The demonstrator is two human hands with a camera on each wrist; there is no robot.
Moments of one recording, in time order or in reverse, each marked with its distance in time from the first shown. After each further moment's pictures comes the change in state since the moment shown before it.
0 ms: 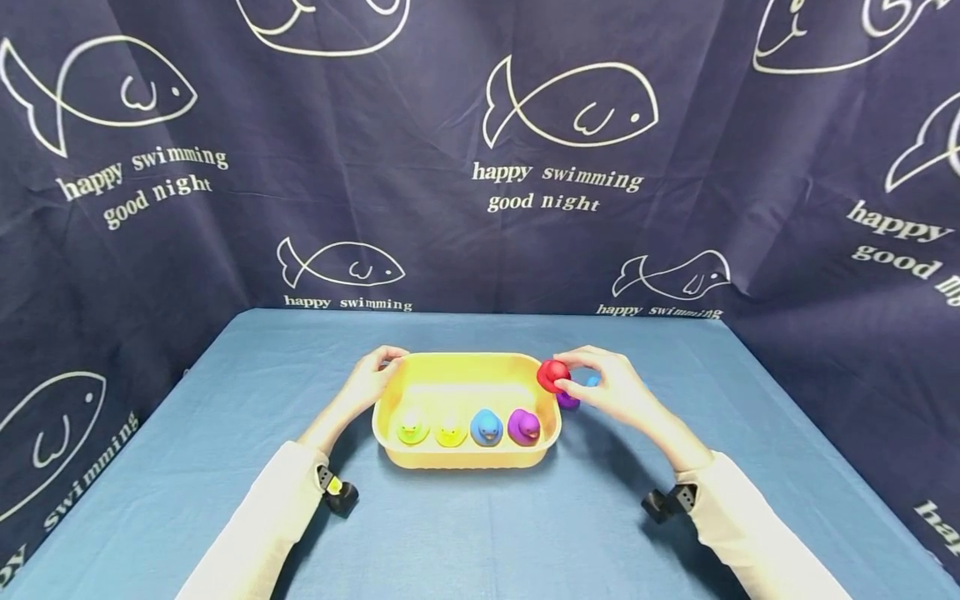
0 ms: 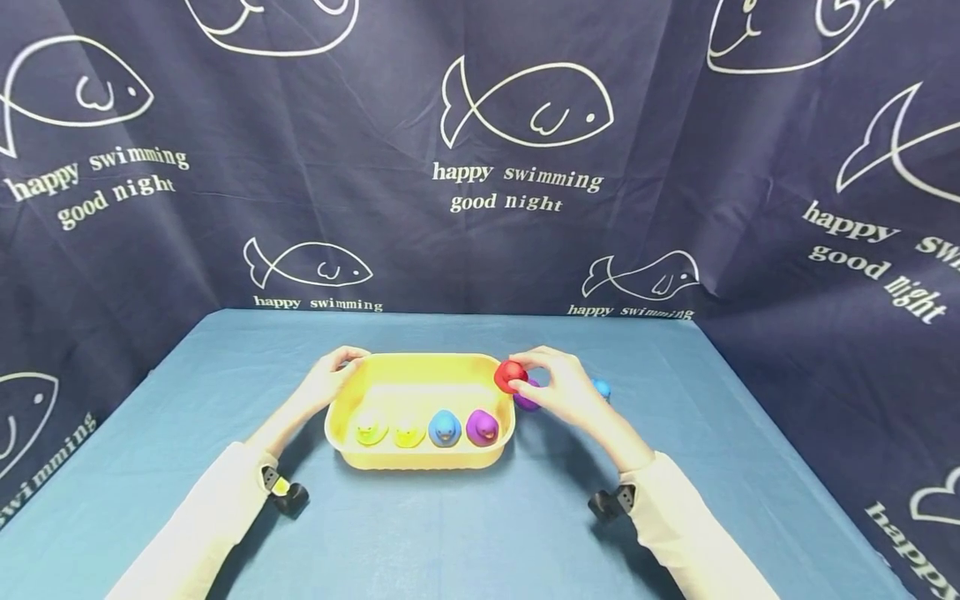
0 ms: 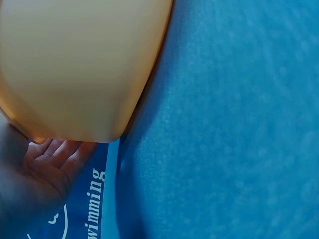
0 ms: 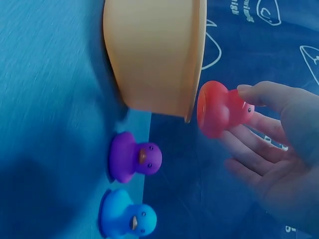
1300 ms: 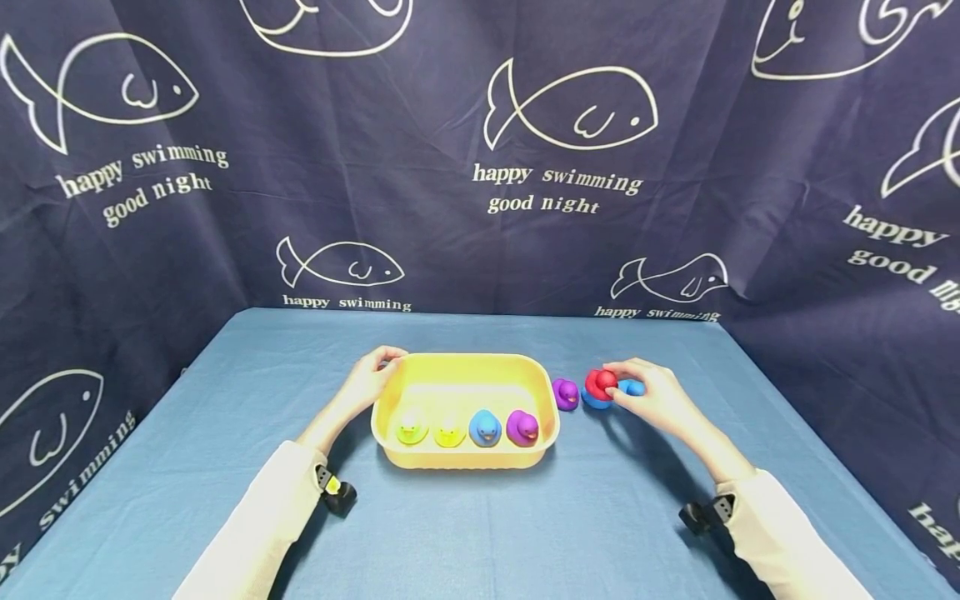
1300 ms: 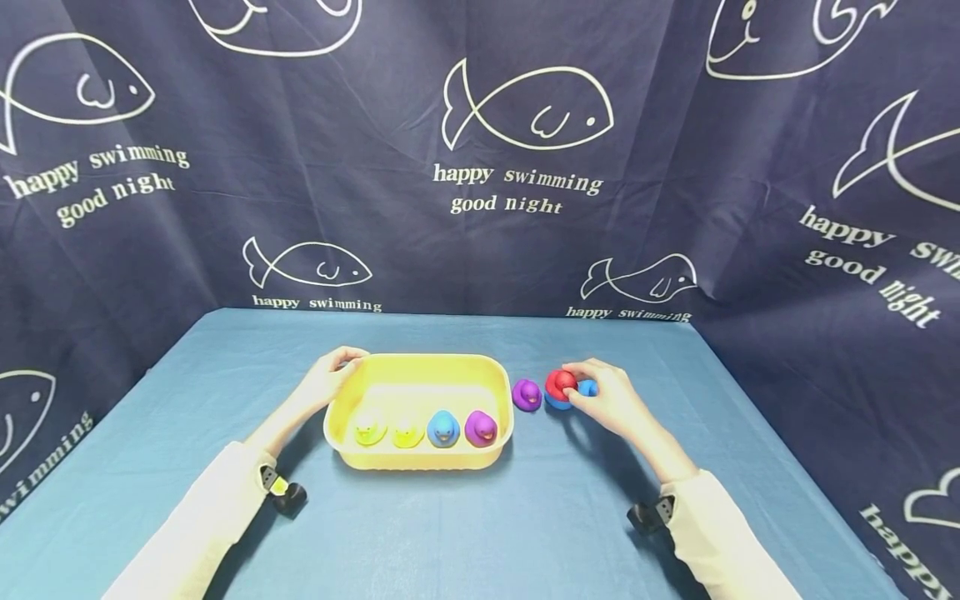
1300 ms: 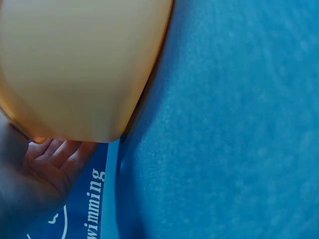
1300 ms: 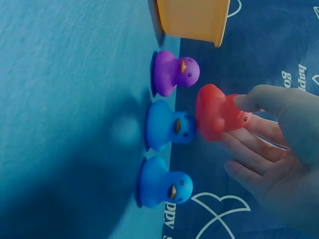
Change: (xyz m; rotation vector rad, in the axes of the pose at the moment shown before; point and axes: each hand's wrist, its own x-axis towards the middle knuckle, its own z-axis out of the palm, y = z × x) left_hand -0.001 0.000 -0.001 0.001 0.011 0.002; right_hand -0.034 0.048 -0.024 -0.159 0.038 0.074
